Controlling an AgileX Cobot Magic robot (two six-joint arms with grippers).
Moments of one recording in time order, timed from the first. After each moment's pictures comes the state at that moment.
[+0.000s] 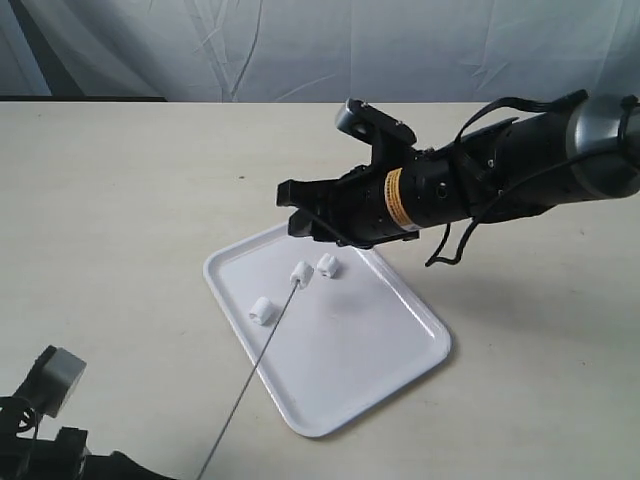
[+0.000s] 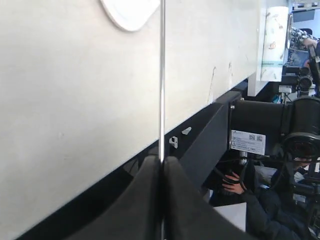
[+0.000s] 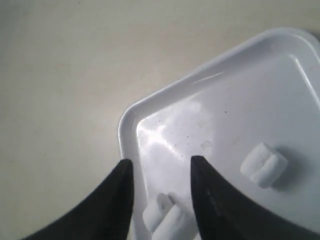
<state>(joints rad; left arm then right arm) -0.24 1.33 0.00 -1.73 1.01 1.30 0.56 1.87 -0.99 -1.52 -0.37 2.09</state>
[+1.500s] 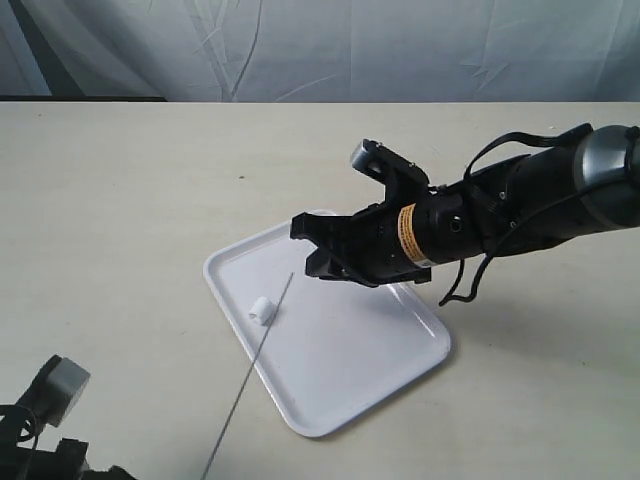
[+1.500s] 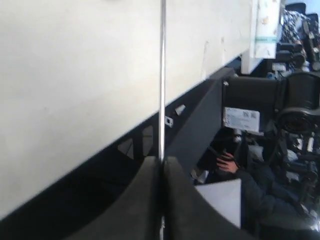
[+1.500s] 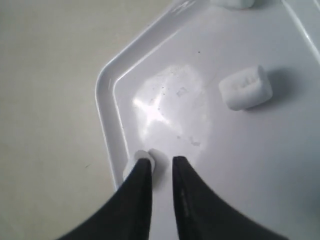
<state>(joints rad) -0.24 1.33 0.00 -1.66 1.04 1.28 0.56 1.87 -0.88 -1.44 -0.40 2.09</state>
